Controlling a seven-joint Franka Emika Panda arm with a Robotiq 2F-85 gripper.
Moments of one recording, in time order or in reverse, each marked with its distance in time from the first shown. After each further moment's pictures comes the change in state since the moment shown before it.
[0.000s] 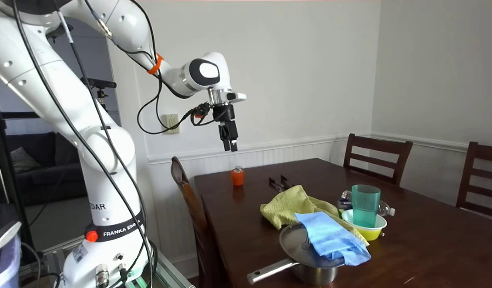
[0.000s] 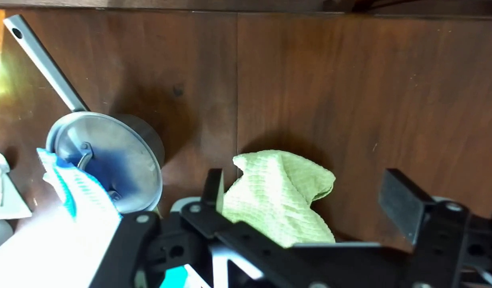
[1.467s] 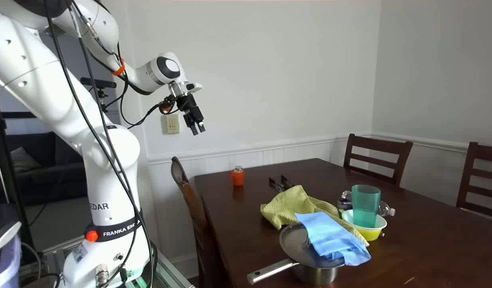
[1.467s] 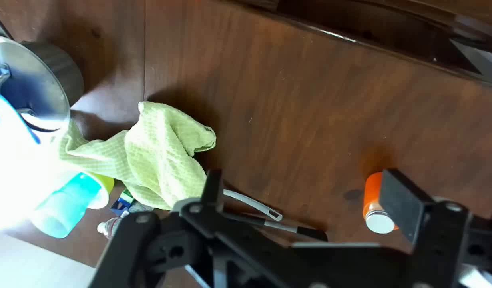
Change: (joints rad) arm 0.123 -0.030 0.441 0.144 0.080 -0.068 0.236
